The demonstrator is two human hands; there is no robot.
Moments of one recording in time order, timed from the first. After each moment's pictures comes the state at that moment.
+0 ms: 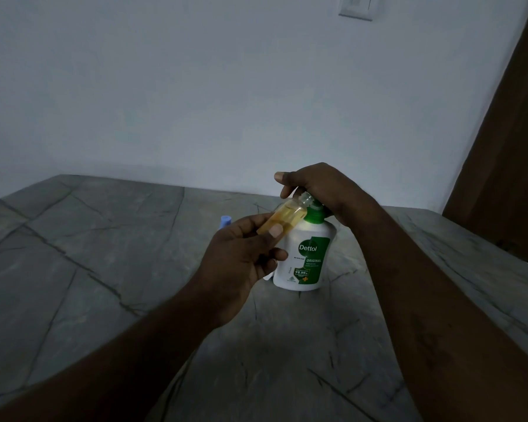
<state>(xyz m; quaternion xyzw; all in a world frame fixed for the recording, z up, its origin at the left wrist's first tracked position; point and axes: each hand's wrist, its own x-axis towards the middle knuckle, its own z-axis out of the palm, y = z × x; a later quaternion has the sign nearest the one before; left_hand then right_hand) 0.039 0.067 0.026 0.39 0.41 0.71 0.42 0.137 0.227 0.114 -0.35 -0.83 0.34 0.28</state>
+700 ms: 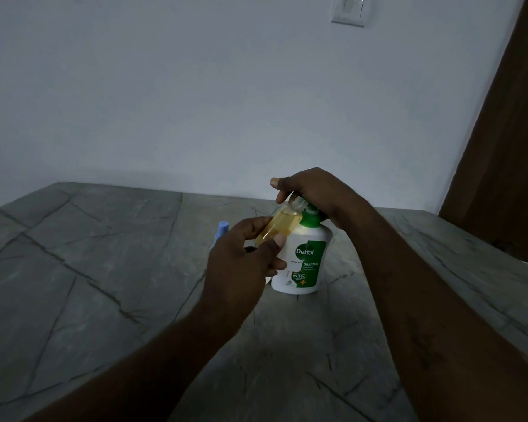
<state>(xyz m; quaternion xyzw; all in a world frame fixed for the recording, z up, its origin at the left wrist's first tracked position) 0.054 0.069 0.022 0.43 0.56 0.68 0.19 0.136 0.227 0.114 -0.34 -0.83 0.34 0.27</state>
